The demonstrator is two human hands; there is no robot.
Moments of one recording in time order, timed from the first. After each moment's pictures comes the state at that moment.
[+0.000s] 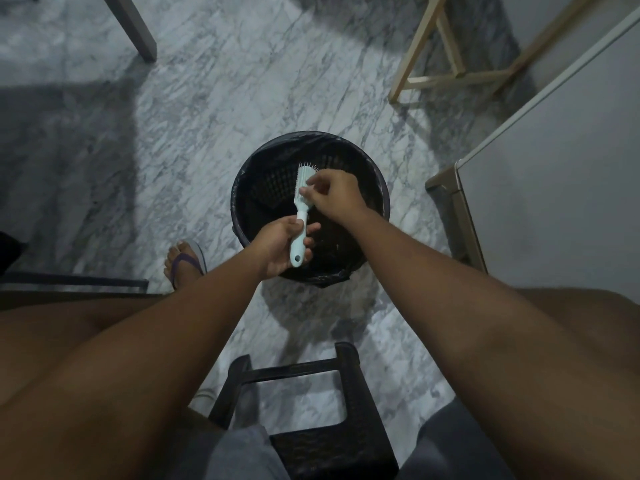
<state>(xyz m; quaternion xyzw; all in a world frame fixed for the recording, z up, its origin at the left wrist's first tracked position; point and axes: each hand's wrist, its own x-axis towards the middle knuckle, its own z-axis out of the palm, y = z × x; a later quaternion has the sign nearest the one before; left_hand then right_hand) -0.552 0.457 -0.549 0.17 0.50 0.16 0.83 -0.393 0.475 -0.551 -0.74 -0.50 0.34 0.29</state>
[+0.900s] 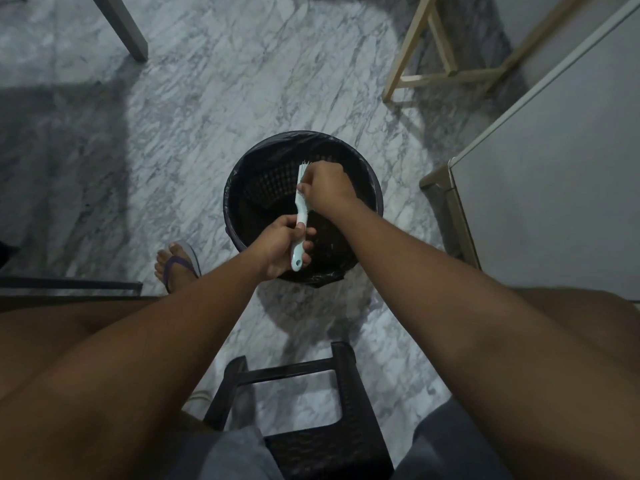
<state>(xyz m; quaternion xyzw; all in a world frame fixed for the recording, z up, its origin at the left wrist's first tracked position) -0.541 0.453 -0.553 0.22 0.52 0.15 0.81 -0.397 0.494 -0.536 -0.78 -0.53 0.28 0.14</state>
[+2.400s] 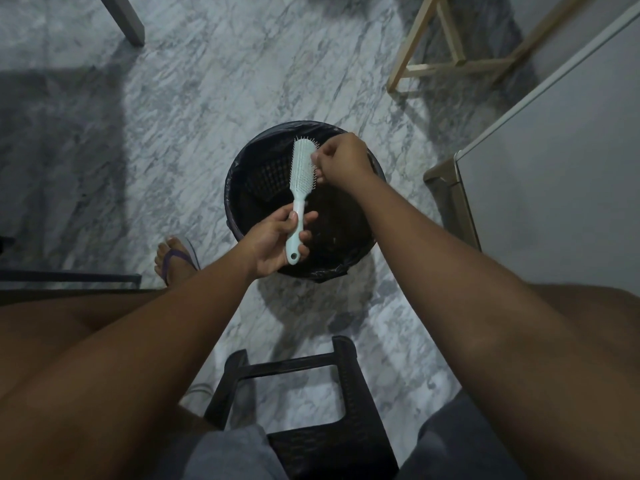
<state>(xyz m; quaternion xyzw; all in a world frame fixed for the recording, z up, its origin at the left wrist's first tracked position) -0.562 0.457 -0.559 0.14 0.41 0.19 0.88 -0.380 0.508 -0.517 -0.78 -0.39 0.40 0.30</state>
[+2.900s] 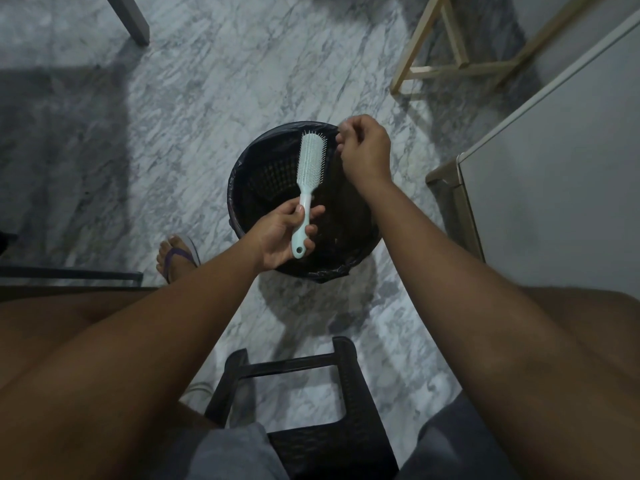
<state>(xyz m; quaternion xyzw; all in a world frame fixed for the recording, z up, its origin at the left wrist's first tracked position) -0.552 0.462 -0.549 0.15 0.41 0.20 0.88 -0.370 0.502 -0.513 -0.76 -0.35 0.29 0.47</state>
